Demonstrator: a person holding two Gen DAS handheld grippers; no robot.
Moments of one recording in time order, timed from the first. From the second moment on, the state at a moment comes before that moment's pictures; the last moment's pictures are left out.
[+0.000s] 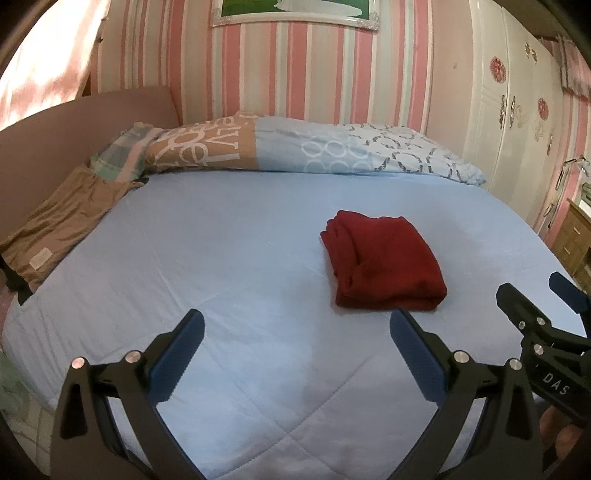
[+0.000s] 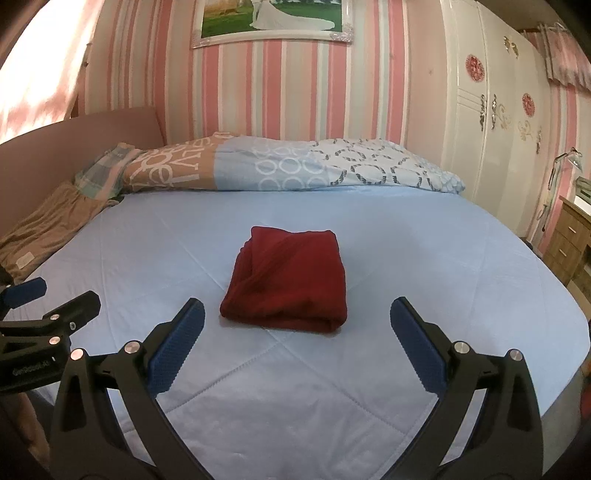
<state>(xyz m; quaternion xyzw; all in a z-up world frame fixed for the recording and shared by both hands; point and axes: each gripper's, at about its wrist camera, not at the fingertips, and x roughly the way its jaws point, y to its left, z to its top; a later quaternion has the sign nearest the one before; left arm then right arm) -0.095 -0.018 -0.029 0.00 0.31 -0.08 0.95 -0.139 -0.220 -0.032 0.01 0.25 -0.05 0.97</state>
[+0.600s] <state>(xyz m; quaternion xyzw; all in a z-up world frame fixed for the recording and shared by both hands) -0.095 -0.017 -0.030 0.01 0.31 -0.07 0.95 -0.141 -0.222 -0.029 0.01 0.25 -0.06 0.97</state>
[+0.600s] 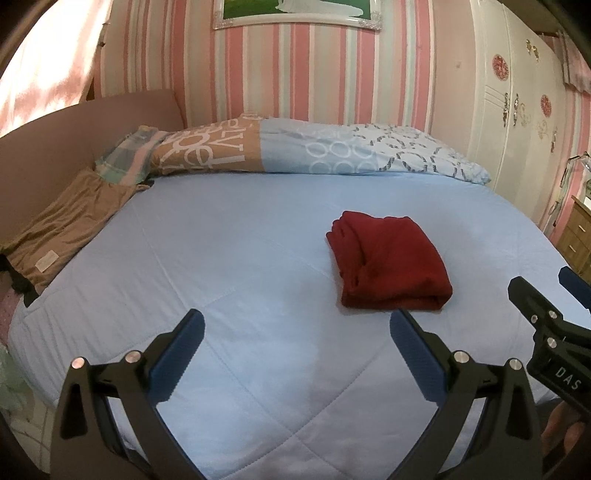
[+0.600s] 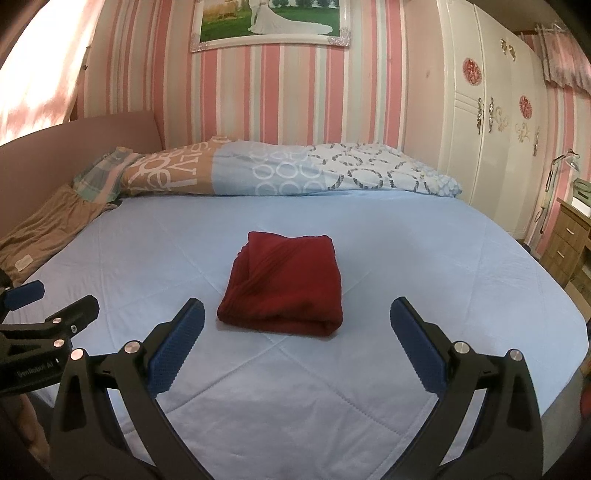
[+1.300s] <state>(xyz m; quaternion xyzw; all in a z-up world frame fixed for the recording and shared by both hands) -0.094 -0.013 -0.029 0.01 0.31 -0.07 0.95 -0.142 -0.221 -0.022 0.00 0.24 -0.06 0.97</state>
